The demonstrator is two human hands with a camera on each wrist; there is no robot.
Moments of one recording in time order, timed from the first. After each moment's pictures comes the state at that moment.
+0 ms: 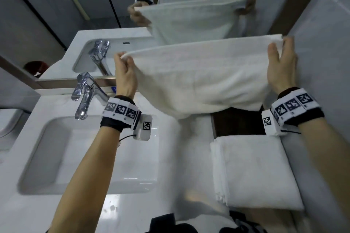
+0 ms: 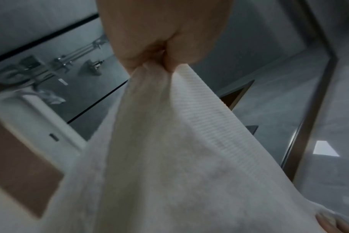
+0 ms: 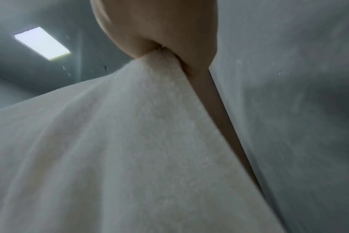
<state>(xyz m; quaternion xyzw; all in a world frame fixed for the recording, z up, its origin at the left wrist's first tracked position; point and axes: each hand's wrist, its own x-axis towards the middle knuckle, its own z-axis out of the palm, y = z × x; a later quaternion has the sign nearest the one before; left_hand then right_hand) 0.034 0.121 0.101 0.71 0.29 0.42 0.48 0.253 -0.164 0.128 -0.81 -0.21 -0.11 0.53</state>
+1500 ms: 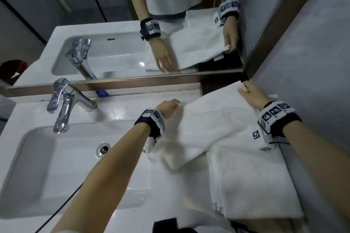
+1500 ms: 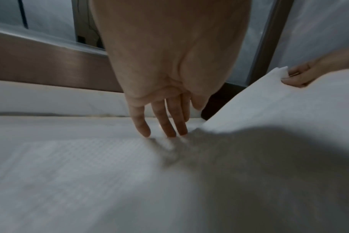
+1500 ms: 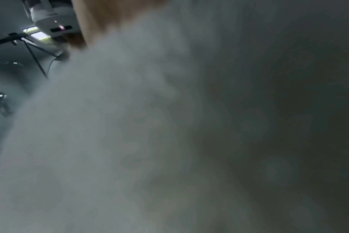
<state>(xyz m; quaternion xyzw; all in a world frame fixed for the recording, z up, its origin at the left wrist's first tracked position) 0.118 0.078 -0.036 0.91 0.19 -0.18 0.31 0.299 -0.170 0.007 -0.91 -0.19 0.21 0.30</state>
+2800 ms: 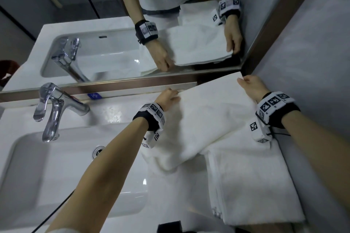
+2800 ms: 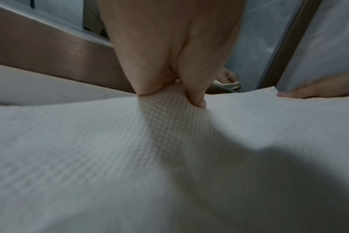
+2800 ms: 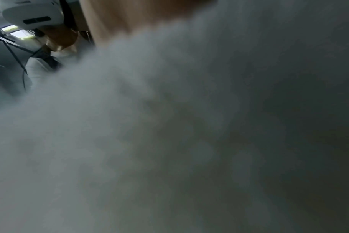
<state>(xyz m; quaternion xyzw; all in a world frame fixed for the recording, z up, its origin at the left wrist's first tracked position) 0.153 0.085 -0.034 0.93 0.18 -0.09 0.32 0.328 -0.159 0.001 -0.90 -0.13 0.21 0.35</state>
